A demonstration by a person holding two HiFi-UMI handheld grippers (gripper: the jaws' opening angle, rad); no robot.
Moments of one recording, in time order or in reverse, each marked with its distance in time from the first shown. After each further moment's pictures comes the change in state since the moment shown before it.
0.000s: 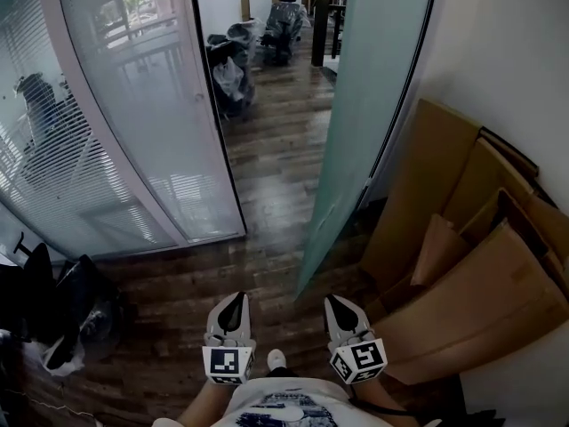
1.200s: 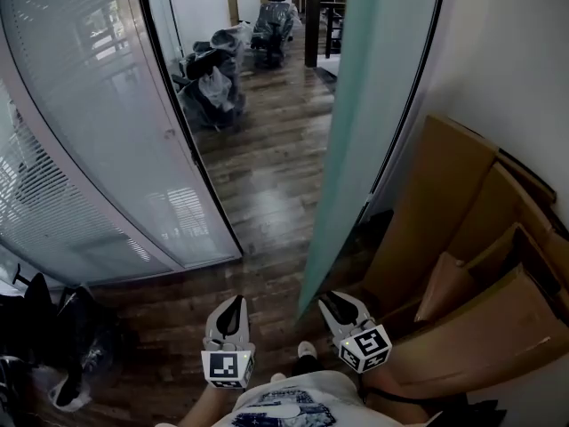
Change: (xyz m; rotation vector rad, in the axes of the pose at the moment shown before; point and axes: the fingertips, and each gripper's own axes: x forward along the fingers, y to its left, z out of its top) left arm 0.159 0.029 0.011 0.006 0.023 -0.005; right arm 0.144 -0.099 -0.004 -0.019 0.115 0.144
